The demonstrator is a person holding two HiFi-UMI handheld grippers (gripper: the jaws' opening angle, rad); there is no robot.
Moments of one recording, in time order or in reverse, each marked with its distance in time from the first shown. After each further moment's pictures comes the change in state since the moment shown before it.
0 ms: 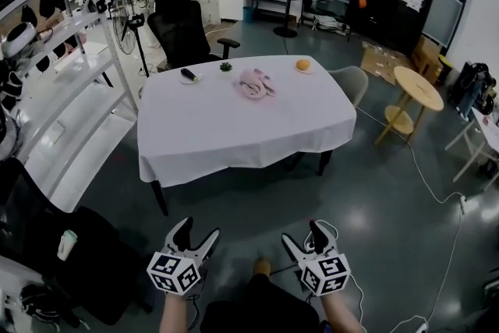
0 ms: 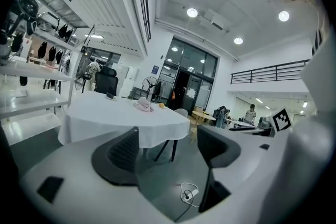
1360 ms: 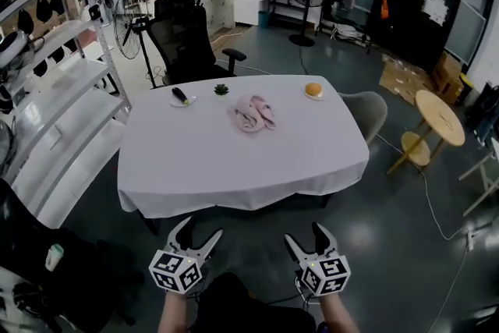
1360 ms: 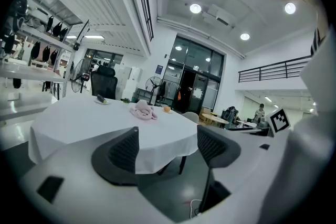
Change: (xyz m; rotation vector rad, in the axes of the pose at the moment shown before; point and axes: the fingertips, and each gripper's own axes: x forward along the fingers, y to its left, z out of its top) left arm 0.215 0.022 0.040 0.013 -0.009 0.061; right arm 0.154 -0.167 0.070 0.014 -0.003 0.053
